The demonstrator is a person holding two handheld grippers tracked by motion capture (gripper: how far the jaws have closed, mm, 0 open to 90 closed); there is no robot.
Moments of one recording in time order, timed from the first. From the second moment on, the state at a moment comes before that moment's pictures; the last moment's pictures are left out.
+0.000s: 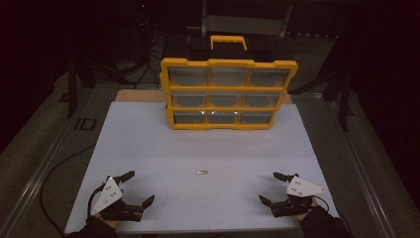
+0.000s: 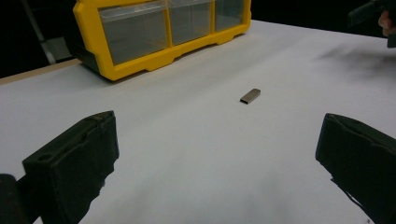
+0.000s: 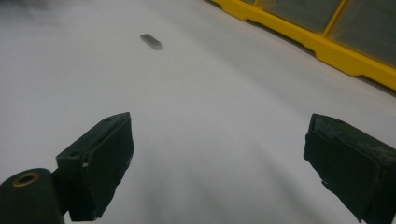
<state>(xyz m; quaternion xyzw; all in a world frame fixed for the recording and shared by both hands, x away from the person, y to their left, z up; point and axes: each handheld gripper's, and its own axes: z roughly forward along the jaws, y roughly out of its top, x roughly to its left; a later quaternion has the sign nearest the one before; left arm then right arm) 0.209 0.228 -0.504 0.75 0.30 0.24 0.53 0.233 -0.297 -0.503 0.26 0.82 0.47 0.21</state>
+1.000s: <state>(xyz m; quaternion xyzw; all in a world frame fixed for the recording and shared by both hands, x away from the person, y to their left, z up) 0.209 0.226 -0.505 0.75 0.29 0.23 0.54 0.228 -0.287 -0.493 0.23 0.84 0.46 0.17</state>
